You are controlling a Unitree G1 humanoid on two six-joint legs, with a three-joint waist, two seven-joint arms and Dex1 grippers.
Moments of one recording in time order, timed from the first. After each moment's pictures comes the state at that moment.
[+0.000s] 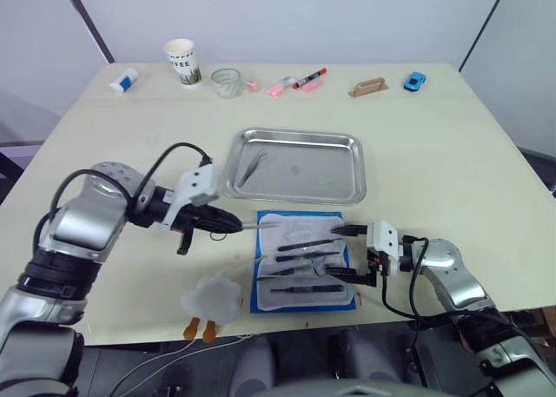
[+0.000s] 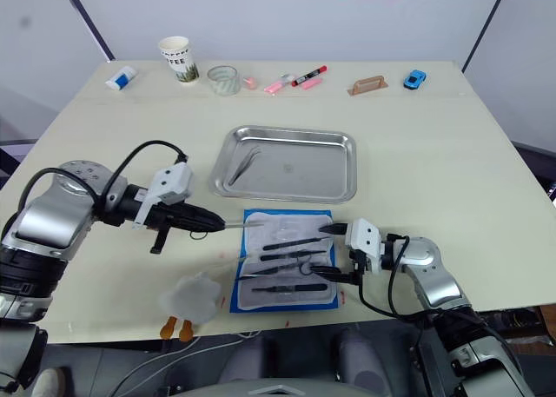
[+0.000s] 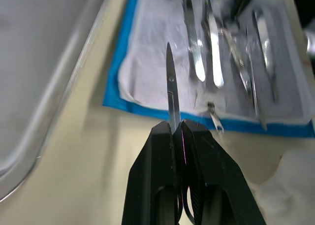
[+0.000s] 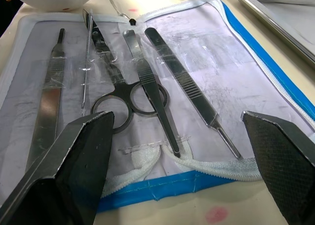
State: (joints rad) left arm -0.49 0.97 -0.09 0.00 -0.31 0.51 -1.42; right arm -0.23 -0.42 0.30 0.21 0.20 -0.14 1.11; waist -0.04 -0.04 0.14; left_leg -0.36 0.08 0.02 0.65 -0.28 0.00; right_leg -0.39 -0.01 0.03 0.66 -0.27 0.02
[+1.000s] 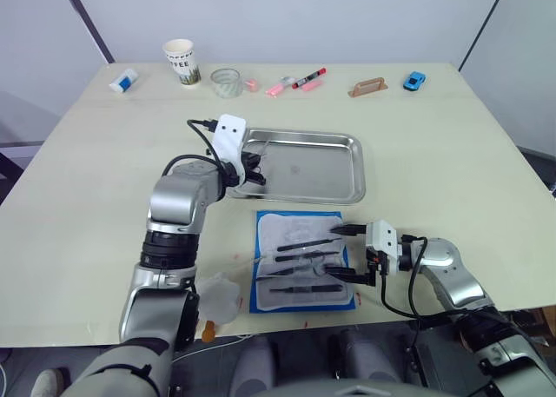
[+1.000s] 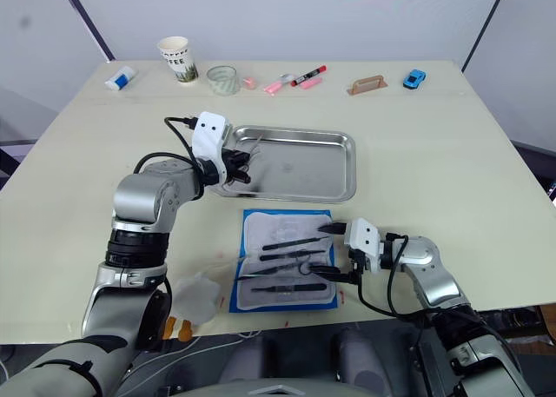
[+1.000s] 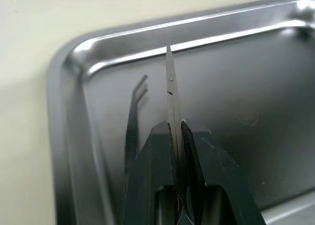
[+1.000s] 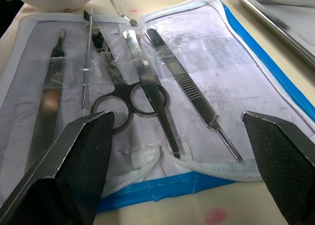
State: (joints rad) left arm -0.70 0.40 0.01 0.06 -0.17 1.02 -0.32; right arm -0.24 -0.42 0.30 0.22 0.20 -0.14 1.11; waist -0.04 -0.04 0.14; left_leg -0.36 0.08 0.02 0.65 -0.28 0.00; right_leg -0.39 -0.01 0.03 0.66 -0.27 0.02
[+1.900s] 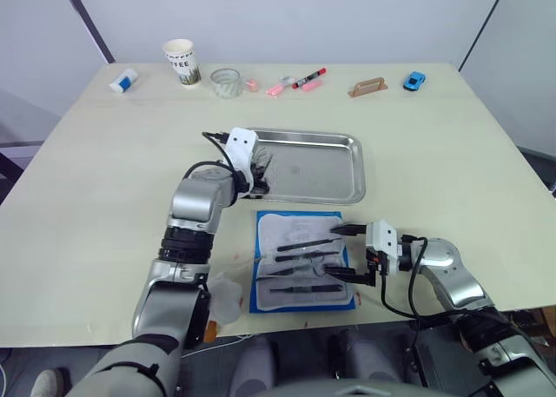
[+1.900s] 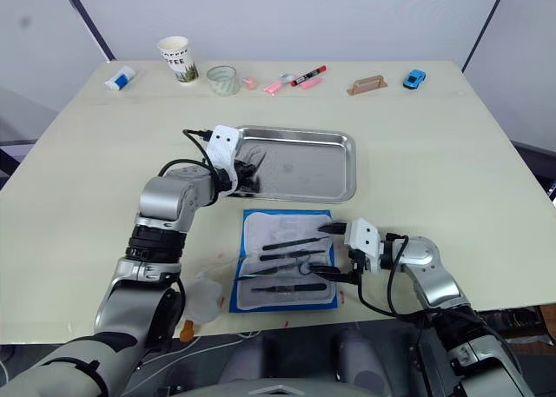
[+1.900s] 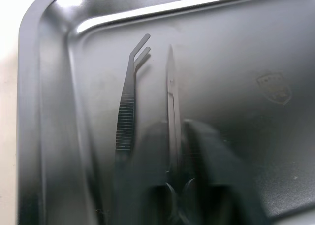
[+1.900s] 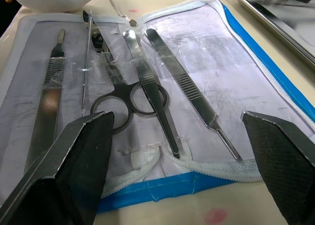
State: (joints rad) left arm -0.72 0.34 -0.01 0.18 -0.14 0.99 -0.28; right arm -0.24 -0.42 0.30 0.22 0.20 -0.14 1.11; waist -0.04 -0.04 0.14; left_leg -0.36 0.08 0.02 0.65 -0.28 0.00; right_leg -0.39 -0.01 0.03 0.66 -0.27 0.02
